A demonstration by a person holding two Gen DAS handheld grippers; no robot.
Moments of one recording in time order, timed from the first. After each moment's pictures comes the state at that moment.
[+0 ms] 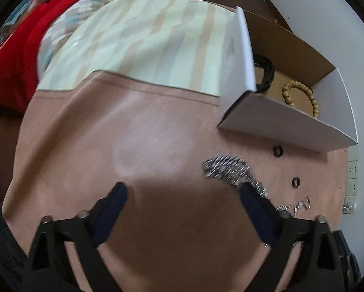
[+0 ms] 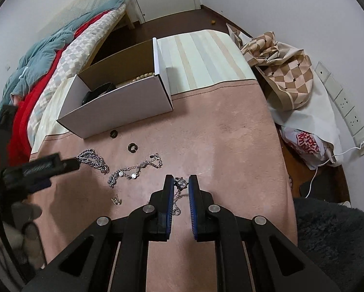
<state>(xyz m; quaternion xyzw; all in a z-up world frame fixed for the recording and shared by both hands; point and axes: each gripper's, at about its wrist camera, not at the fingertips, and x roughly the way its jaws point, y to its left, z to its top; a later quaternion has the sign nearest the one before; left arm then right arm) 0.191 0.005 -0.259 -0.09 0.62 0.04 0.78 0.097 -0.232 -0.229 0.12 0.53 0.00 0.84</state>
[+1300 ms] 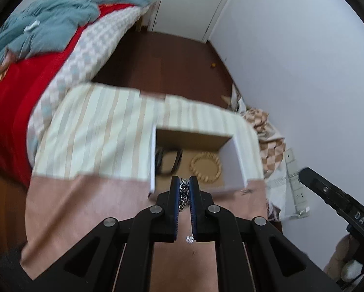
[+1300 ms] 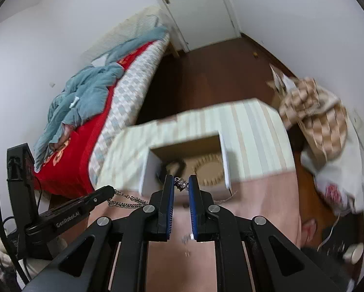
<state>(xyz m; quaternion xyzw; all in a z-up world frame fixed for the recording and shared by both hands) 0.197 0.001 -0.093 -0.12 0.48 -0.10 0.86 0.168 -0.222 -0.079 0.15 0.44 0.13 0.88</state>
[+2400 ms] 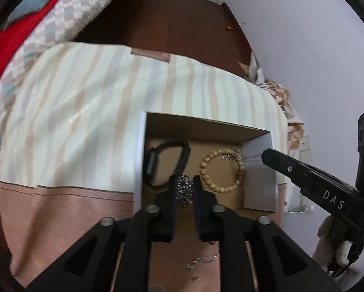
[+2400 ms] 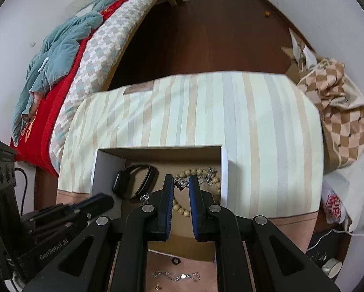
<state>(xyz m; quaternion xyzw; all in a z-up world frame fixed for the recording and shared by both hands) 0.284 -0.020 -0.186 -0.13 0.60 -0.08 0.79 0.323 -0.204 -0.192 0.10 0.59 0.13 0.79</state>
